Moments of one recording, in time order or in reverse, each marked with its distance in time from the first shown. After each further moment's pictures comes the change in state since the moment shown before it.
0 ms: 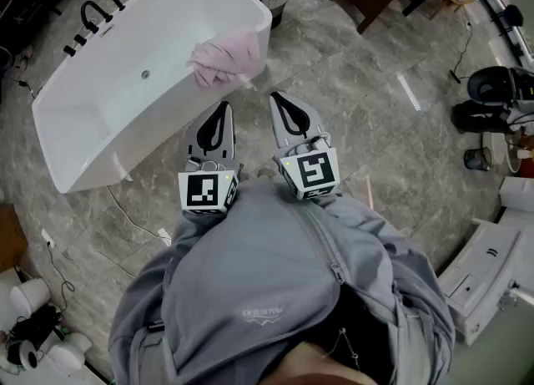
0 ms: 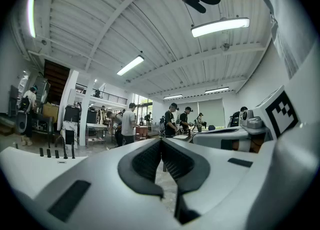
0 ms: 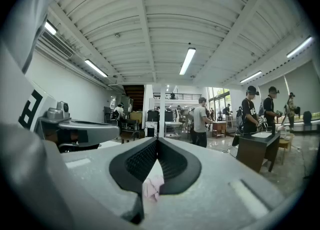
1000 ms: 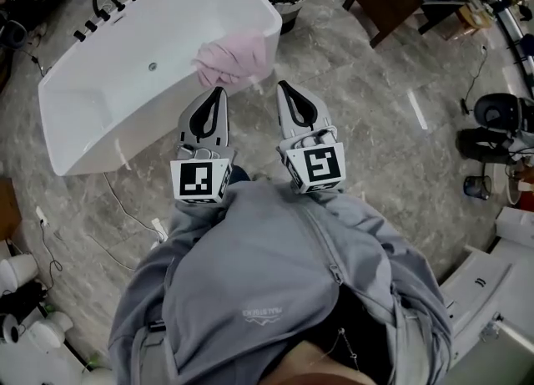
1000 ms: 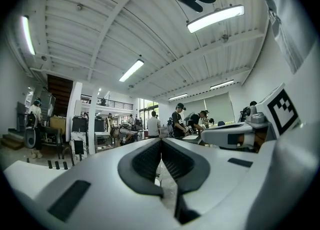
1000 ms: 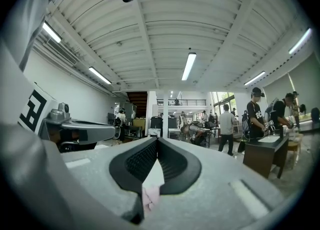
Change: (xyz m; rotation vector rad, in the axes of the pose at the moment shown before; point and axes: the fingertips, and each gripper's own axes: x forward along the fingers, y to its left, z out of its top) left arm 0.046 0.007 0.013 0.094 -0.023 0.102; right arm 0.021 -0.057 0.019 -0.002 -0.080 0.049
